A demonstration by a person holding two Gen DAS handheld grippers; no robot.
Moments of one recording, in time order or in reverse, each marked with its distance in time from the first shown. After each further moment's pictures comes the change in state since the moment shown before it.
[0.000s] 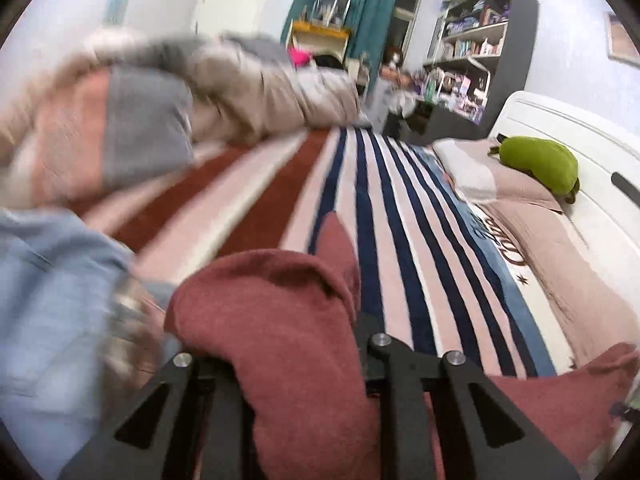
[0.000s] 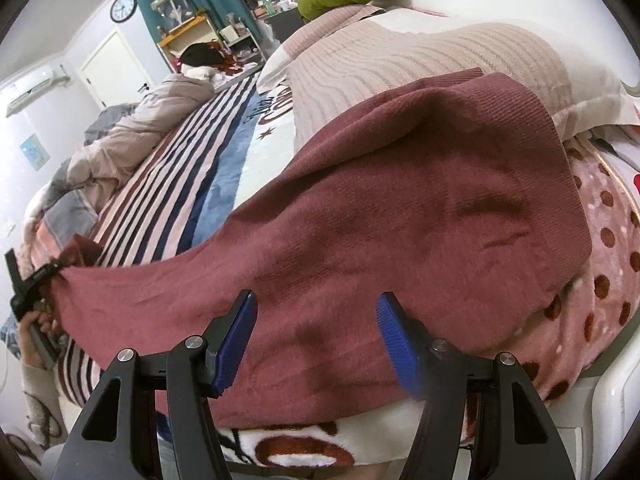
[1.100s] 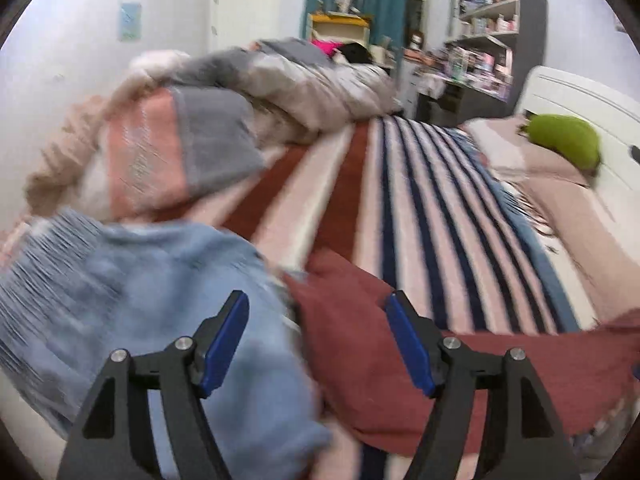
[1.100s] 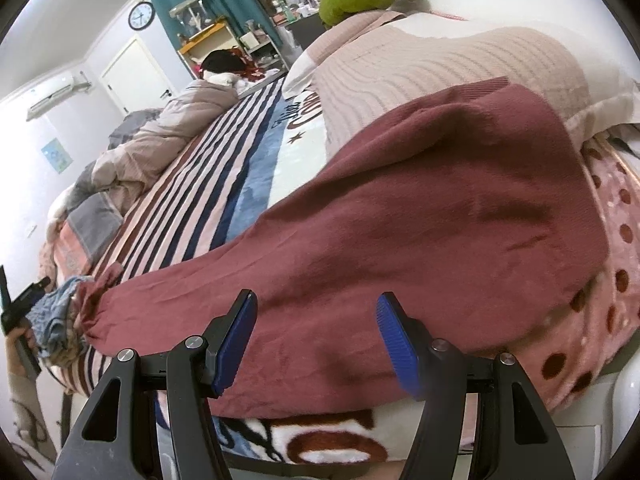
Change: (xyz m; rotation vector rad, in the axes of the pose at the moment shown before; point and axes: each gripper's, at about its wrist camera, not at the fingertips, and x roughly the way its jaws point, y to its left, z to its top) left arm -0.067 0.048 -0.003 0.056 0.117 0.107; right arm -0.003 0.013 -0.005 0.000 -0.028 0.082
